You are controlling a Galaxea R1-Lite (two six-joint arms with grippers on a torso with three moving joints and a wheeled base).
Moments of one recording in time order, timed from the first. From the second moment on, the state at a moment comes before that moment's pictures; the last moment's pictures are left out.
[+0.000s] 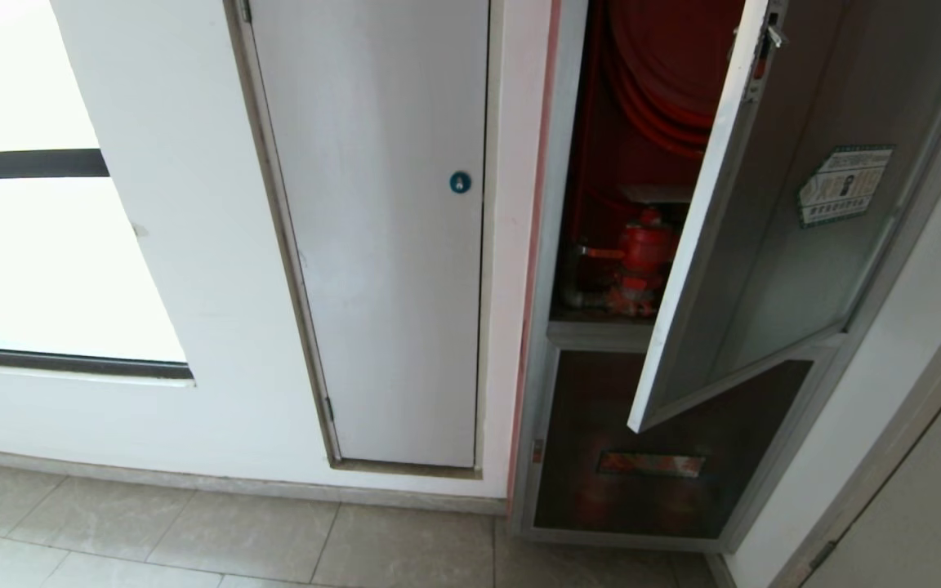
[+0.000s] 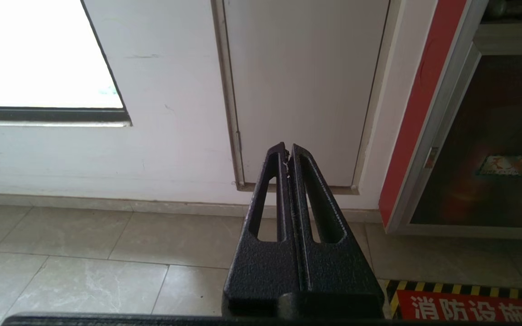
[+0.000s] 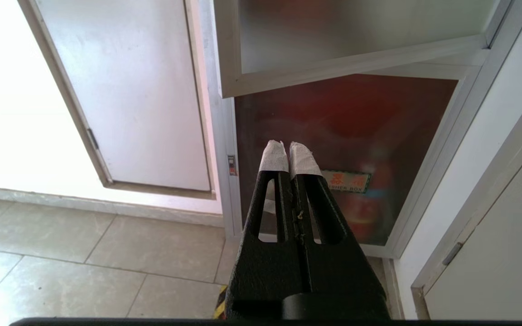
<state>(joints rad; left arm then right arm) 0.00 0.00 0.00 -0.01 -0.02 0.02 0.01 0.00 0.00 0.01 0.01 0.02</state>
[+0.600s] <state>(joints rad) 0.00 0.00 0.00 -0.01 -0.02 0.02 0.01 0.00 0.00 0.01 0.01 0.02</state>
